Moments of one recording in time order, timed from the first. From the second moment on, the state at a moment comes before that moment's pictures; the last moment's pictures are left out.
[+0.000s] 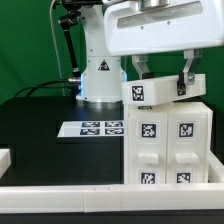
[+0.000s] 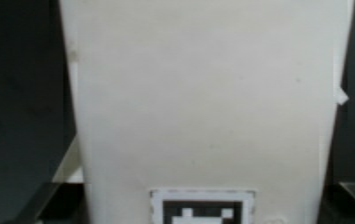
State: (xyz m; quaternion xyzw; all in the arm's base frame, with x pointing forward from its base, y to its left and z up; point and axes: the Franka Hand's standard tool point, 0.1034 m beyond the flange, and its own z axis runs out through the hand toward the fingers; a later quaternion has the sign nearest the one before) arm 0.611 0.064 0.165 -0.89 0.44 -0.04 0.06
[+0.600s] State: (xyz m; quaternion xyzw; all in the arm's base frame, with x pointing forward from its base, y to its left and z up) arm 0.610 0.077 0.164 -0.73 0.68 -0.01 0.09
